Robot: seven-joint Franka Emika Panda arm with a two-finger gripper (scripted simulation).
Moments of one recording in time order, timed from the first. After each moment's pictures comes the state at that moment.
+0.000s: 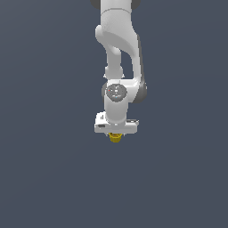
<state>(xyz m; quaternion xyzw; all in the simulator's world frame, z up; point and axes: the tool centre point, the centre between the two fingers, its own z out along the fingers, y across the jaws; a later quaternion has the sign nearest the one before) 0.011 0.008 0.072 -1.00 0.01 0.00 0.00</state>
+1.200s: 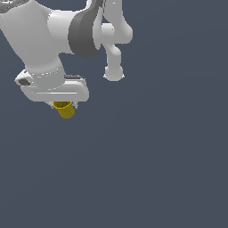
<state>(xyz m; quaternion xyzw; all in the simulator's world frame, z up) 0.005 -0.187 0.282 -1.00 0.01 0.00 0.00</state>
